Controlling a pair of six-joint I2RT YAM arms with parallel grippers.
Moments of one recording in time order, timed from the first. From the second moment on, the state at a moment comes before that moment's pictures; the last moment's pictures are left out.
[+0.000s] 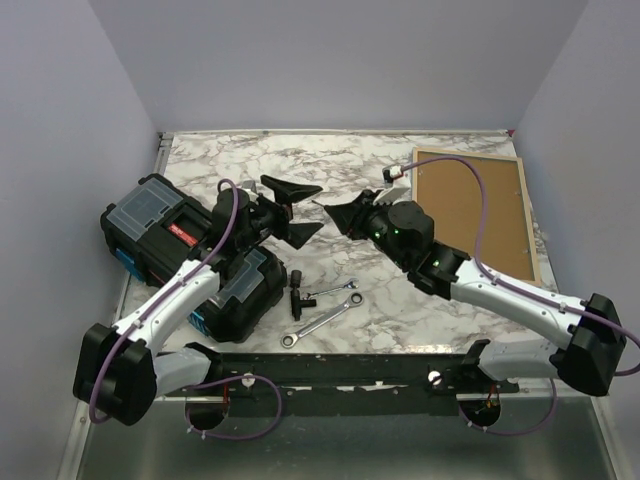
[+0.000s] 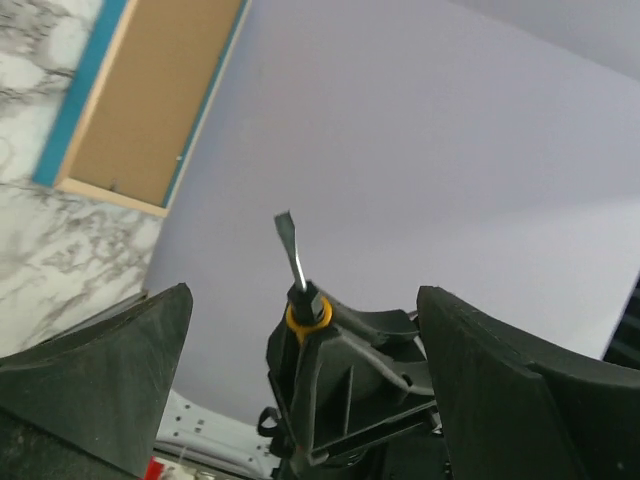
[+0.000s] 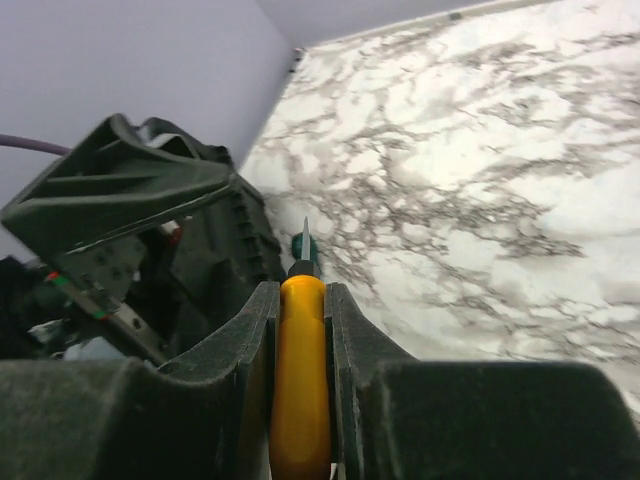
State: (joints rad) left arm -0.43 1.16 0.76 0.22 0.41 -1.81; right arm 0.90 1.25 0.93 0.23 0.28 0.60
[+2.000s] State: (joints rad) left arm -0.44 1.11 0.92 -0.21 0.62 -0.79; right arm 0.06 2.16 1.75 -0.32 0.04 0.27
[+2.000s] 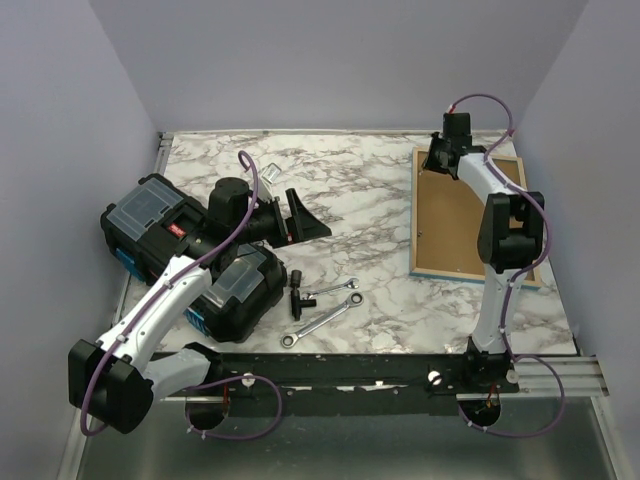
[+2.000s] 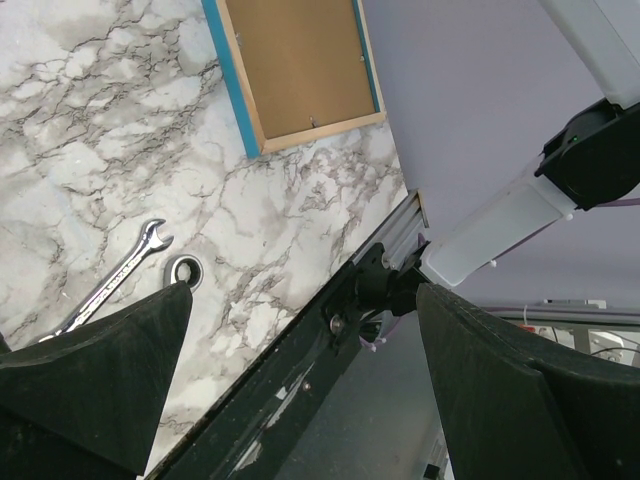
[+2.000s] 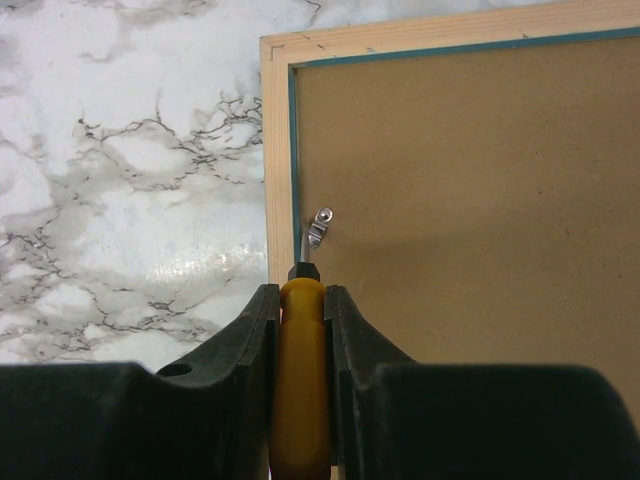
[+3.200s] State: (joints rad) left arm -0.55 1.08 0.93 -0.21 0.64 -0.71; right arm 0.26 1.49 1.14 -0.82 0.19 0.37
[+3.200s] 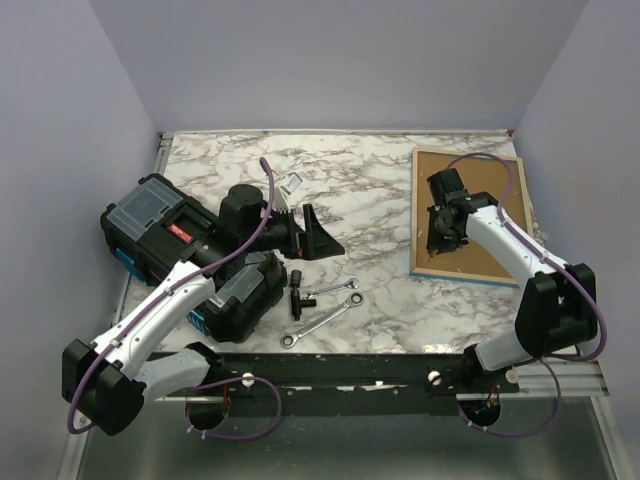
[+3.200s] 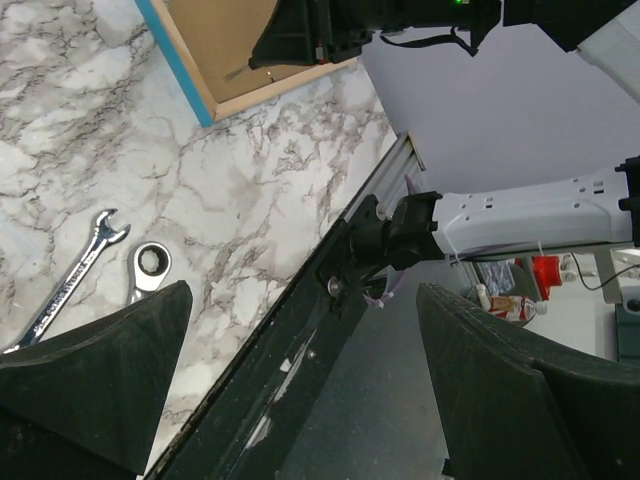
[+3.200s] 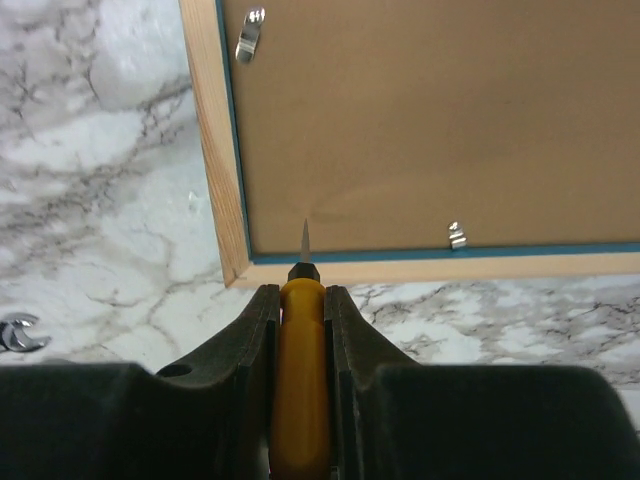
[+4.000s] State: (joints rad) left arm -0.60 1.05 0.93 -0.24 0.56 -0.70; right arm 0.43 1.82 1.34 -0.42 -0.11 0.56
